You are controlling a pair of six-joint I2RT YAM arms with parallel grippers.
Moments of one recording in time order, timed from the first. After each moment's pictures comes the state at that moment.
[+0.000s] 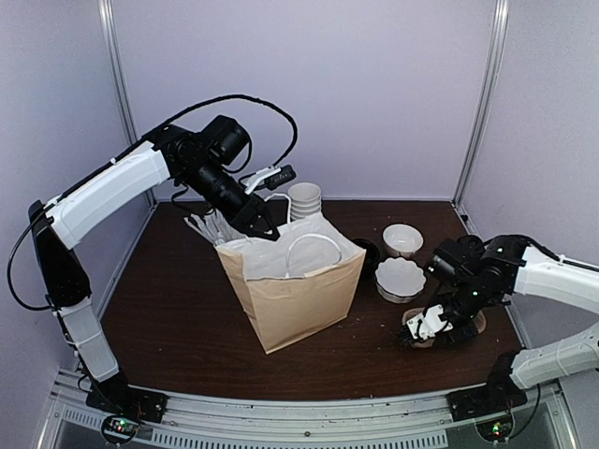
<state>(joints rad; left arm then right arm) -0.72 1.79 1.93 -1.18 0.56 0.16 0.80 1.14 0.84 -1.13 -0.04 -1.01</state>
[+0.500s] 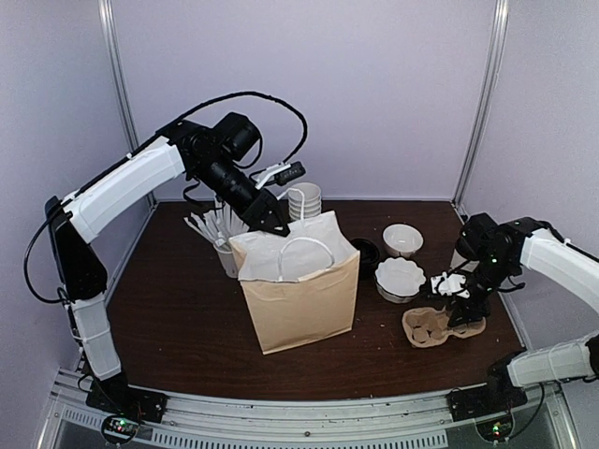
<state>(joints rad) -0.72 1.90 2.06 -1.23 0.60 0.17 0.30 1.13 0.88 -1.17 -0.21 -1.08</state>
